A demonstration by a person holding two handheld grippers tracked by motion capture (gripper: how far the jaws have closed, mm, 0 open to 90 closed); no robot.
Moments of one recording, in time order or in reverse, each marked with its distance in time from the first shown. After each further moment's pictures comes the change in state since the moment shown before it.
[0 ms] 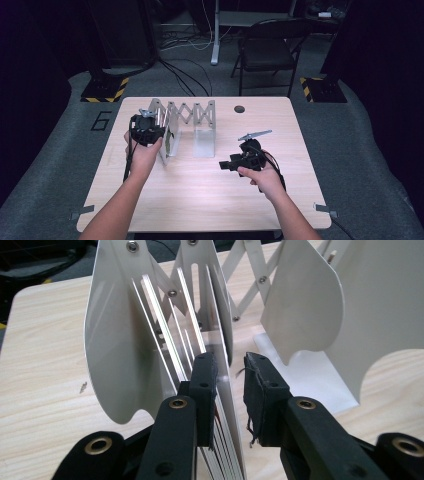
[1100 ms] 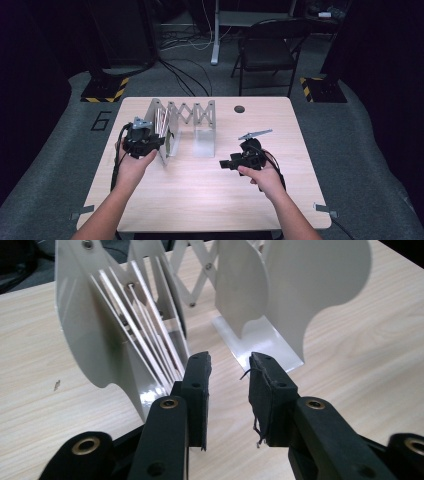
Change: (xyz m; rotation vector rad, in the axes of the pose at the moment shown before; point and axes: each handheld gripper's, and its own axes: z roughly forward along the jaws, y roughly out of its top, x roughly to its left) left arm -0.004 -0.019 -0.042 -0.010 -0.153 0.111; right arm -0.003 0.001 0.001 -0.006 -0.003 0.003
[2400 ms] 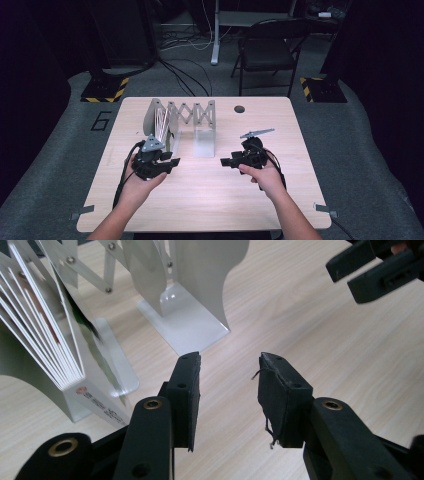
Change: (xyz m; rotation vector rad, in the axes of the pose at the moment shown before) left arm -0.047 -0.031 -0.012 0.010 -0.166 0.120; right arm -0.002 0.002 -0.004 -0.025 -0.004 0.012
